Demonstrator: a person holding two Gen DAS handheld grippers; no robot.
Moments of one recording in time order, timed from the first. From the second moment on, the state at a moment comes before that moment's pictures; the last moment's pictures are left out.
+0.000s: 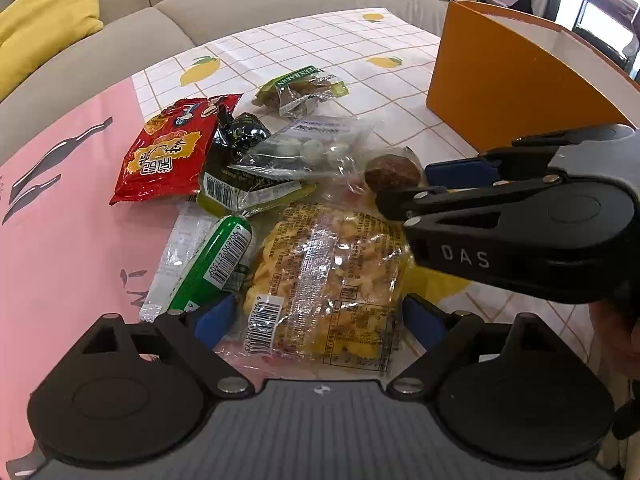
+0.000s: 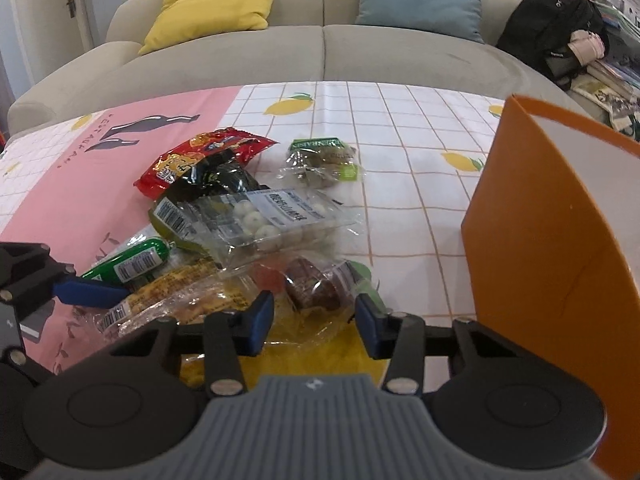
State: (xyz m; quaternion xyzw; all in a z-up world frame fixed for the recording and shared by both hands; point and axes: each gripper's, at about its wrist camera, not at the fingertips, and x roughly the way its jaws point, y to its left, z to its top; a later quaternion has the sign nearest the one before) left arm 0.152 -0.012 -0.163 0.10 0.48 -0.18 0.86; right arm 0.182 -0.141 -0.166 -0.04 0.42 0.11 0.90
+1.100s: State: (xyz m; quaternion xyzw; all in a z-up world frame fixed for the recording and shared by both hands) left arm 0.095 0.021 -0.102 -0.05 0.48 -0.12 0.87; right arm 0.133 -0.161 -0.112 0.05 0.44 0.10 0.89
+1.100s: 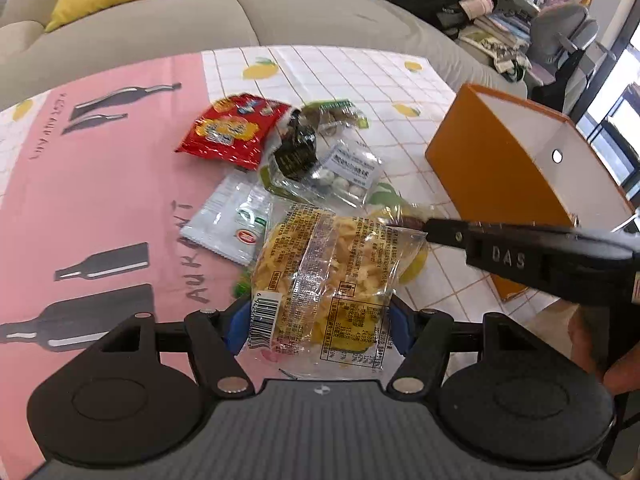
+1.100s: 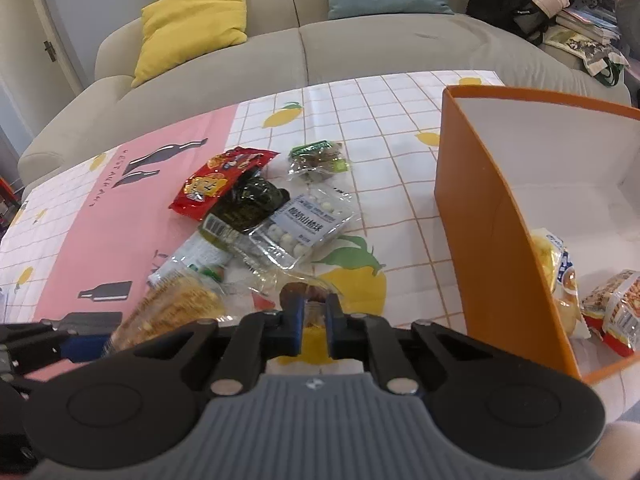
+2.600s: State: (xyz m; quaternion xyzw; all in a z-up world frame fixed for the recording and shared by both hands) left arm 0.088 0.018 -0.073 -0.08 0.48 -0.12 0.86; right arm 0.087 -0.201 -0.059 0.08 0.41 0.09 0.90
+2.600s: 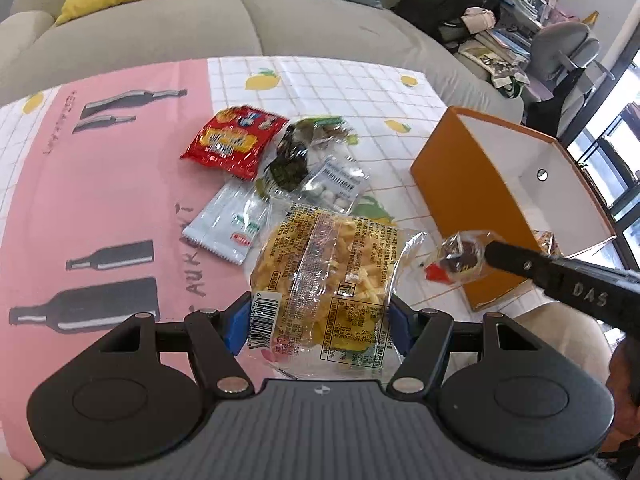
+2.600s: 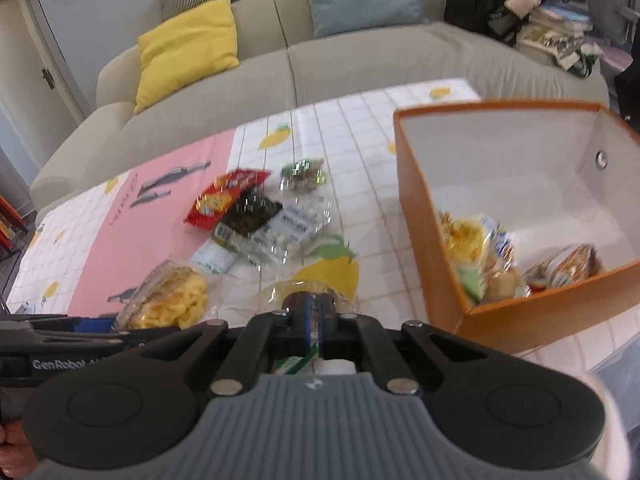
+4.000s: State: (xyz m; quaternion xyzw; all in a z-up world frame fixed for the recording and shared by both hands) left arm 0.225 -0.237 -0.049 0.24 0.43 -0.31 0.82; right arm 0.184 -0.360 -0.052 -0.04 0.44 -0.03 0.90
